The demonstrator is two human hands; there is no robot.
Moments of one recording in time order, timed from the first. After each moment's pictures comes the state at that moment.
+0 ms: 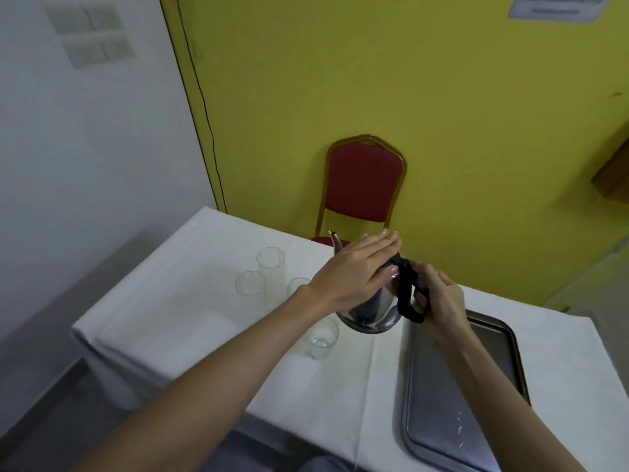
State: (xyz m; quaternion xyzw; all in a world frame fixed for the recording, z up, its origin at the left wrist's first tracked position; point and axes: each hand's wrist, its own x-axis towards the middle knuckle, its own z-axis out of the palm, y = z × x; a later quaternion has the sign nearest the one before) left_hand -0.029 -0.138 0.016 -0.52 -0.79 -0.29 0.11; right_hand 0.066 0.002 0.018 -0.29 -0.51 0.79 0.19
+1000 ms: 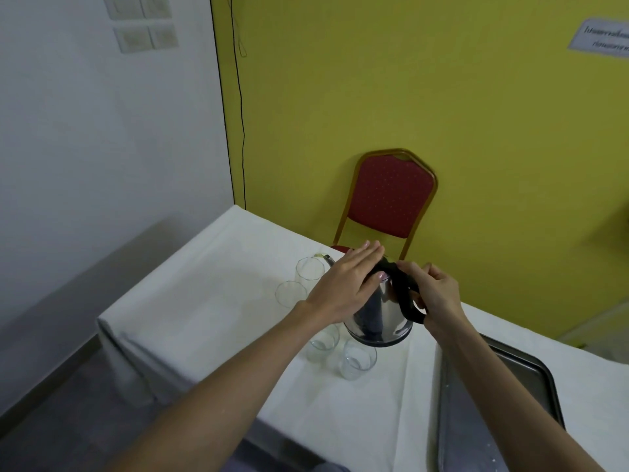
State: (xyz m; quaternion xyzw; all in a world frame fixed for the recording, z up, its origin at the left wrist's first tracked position) left_hand -0.074 -0.217 -0.007 -0.41 -0.84 -0.37 0.04; right_hand 0.001 -0.081 0.052 -0.30 -0.64 0.70 0.14
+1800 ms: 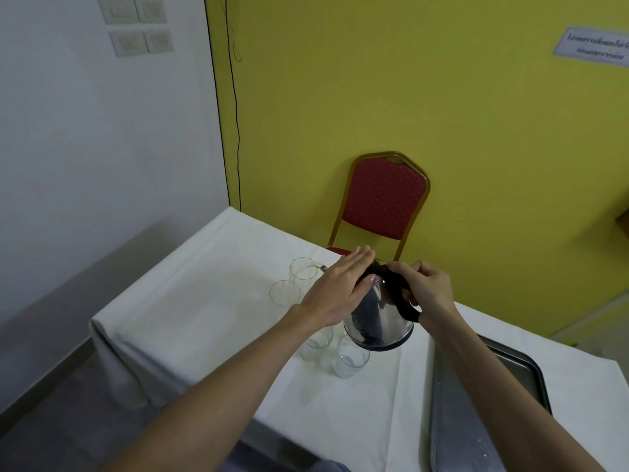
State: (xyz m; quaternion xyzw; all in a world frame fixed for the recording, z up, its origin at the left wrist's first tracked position) left_hand -0.063 -0.217 -0.009 -0.38 -0.85 -0.36 0.00; right_hand 0.002 -0.073 0.048 -0.31 -0.68 0.66 0.12
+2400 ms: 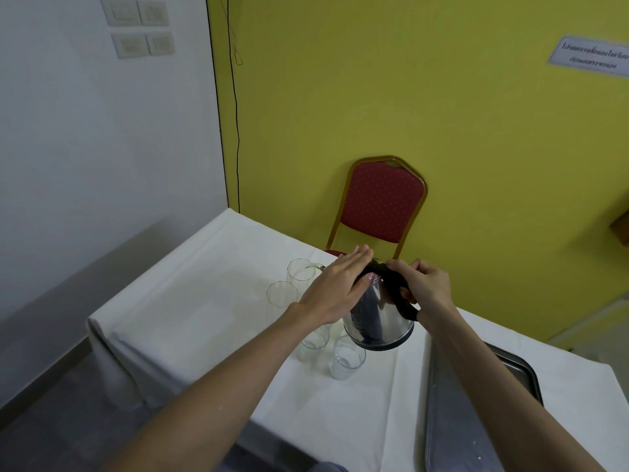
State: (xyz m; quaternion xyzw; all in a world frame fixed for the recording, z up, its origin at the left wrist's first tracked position) left_hand -0.064 -0.215 -0.004 -0.38 -0.85 -0.36 0.00; right_hand 0.003 -0.075 0.059 -0.31 -0.68 0.66 0.13
